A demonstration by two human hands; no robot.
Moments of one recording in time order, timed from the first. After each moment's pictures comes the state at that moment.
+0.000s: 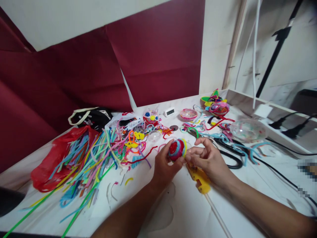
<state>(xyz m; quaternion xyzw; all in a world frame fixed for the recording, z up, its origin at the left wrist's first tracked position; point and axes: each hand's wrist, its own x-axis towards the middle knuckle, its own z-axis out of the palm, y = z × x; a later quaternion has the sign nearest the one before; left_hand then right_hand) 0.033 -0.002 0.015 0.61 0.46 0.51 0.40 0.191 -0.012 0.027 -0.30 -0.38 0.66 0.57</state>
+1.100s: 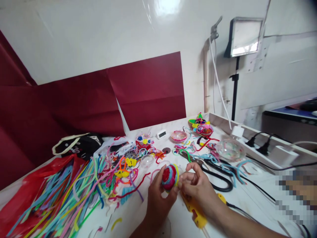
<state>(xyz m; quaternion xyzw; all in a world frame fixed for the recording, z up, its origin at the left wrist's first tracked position) 0.030 0.003 -0.005 0.62 0.47 0.52 0.35 0.176 -0.011 0.027 -0.31 -0.35 0.64 0.61</state>
